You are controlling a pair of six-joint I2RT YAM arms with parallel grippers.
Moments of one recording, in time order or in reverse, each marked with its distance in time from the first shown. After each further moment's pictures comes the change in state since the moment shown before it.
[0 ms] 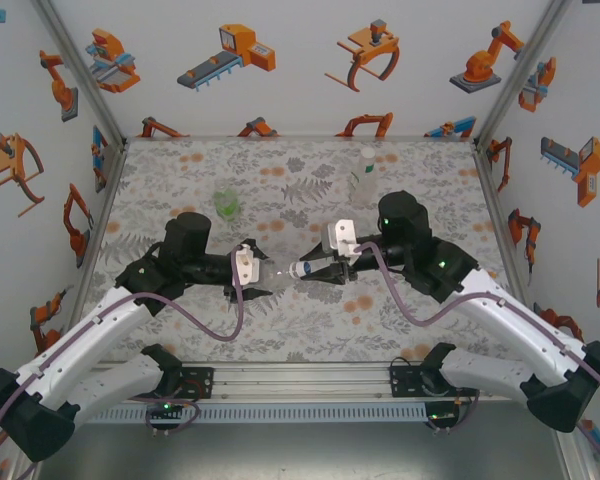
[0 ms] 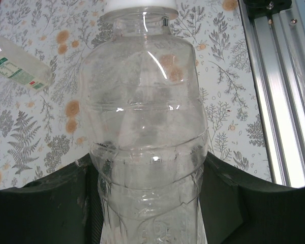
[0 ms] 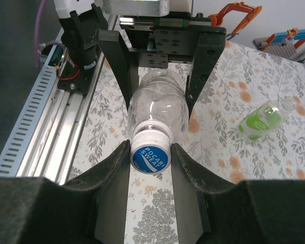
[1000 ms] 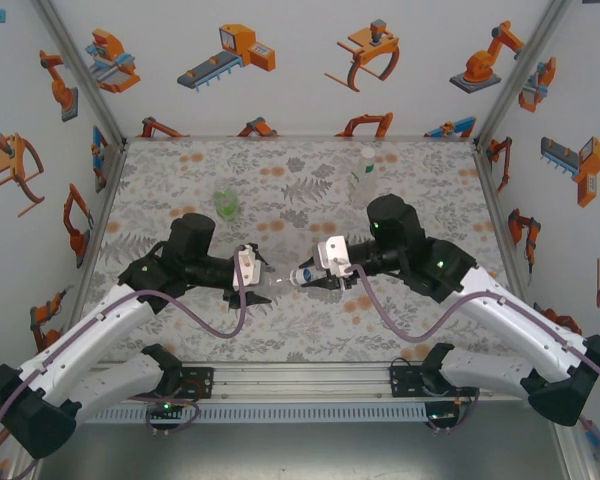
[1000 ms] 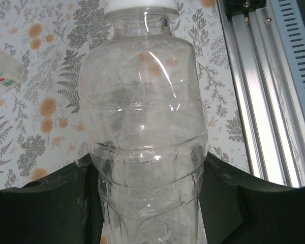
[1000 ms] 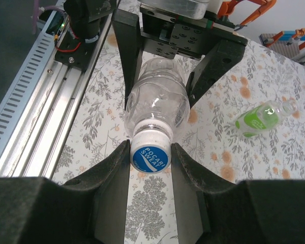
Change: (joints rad) left arm 0.000 0.021 0.000 -0.064 0.051 -0.003; right arm 0.065 0.018 0.045 -0.146 0.060 -0.188
